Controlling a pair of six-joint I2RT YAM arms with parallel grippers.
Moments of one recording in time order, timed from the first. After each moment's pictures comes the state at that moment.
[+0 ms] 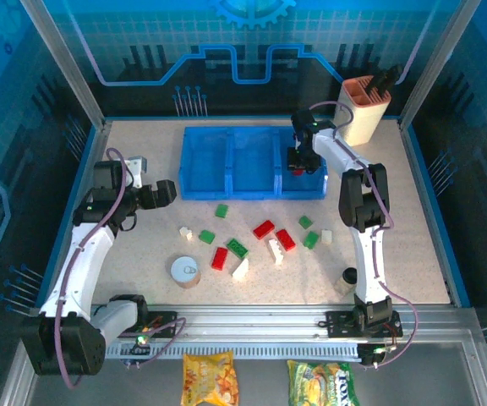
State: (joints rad) left arm 0.07 1.05 0.91 -0.61 0.29 -0.19; right arm 0.27 2.31 2.01 -1.00 0.01 0.29
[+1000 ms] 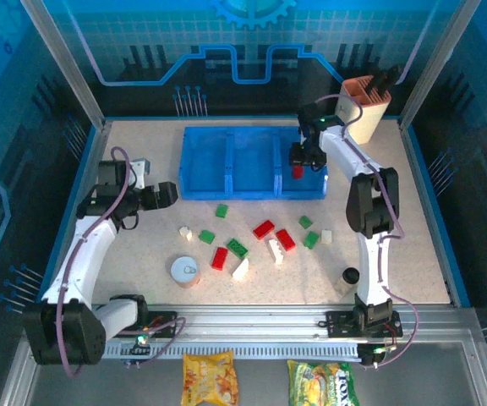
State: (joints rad) left arm 0.07 1.13 0.91 -0.64 0.29 -0.19; right arm 0.26 2.15 1.95 -1.03 0.03 0.30
